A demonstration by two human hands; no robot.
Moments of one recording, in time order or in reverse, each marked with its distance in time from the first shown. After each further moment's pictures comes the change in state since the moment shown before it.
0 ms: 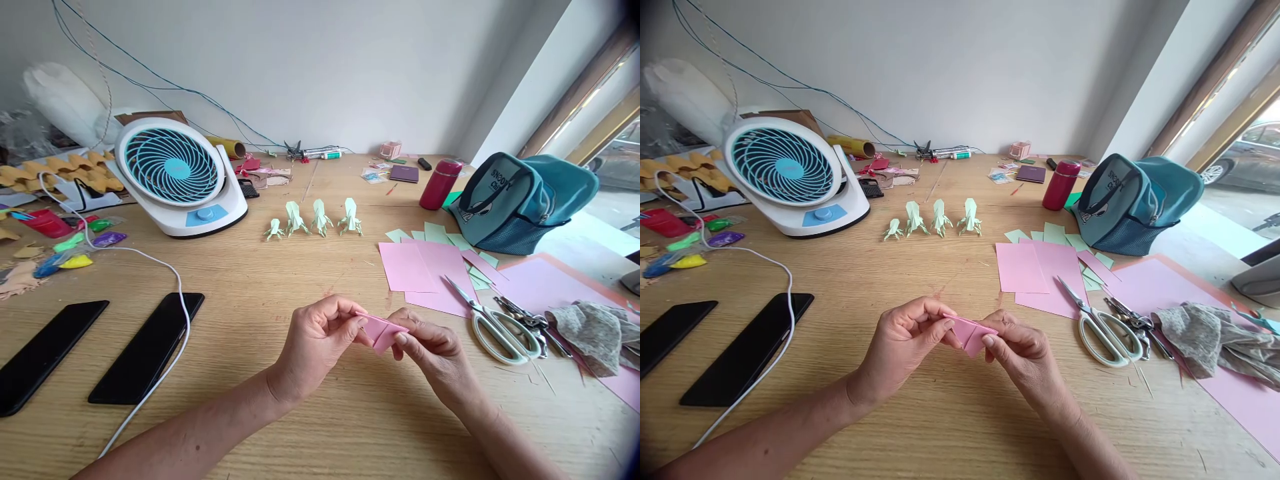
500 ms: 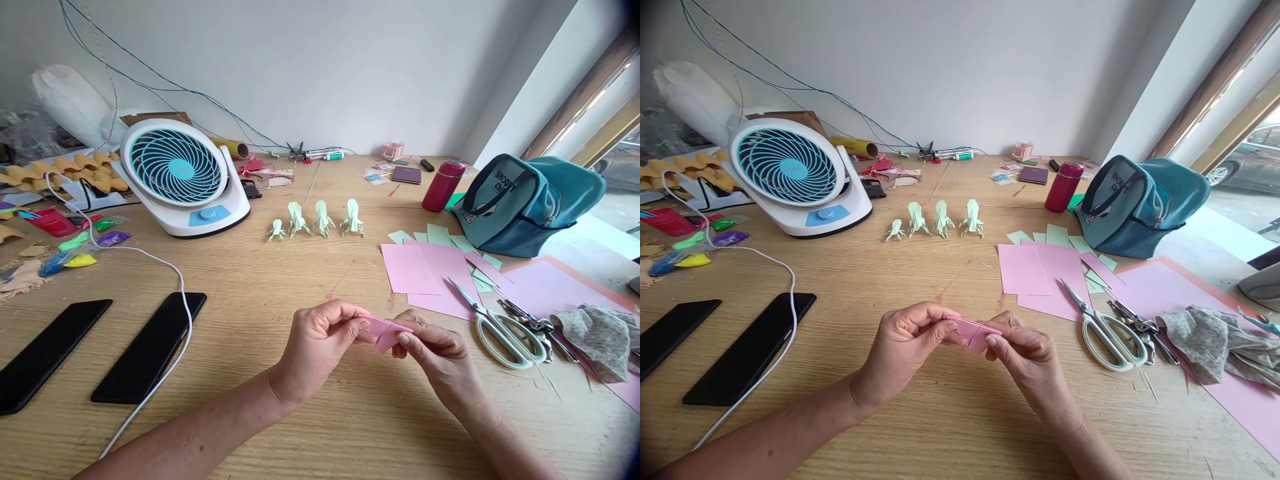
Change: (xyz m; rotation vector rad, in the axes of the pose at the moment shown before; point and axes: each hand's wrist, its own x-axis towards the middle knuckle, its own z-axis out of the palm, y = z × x) left_hand 0.000 -0.003 -0.002 0.042 -0.001 0.030; right_hand -0.004 0.009 0.002 0.038 0.069 0.030
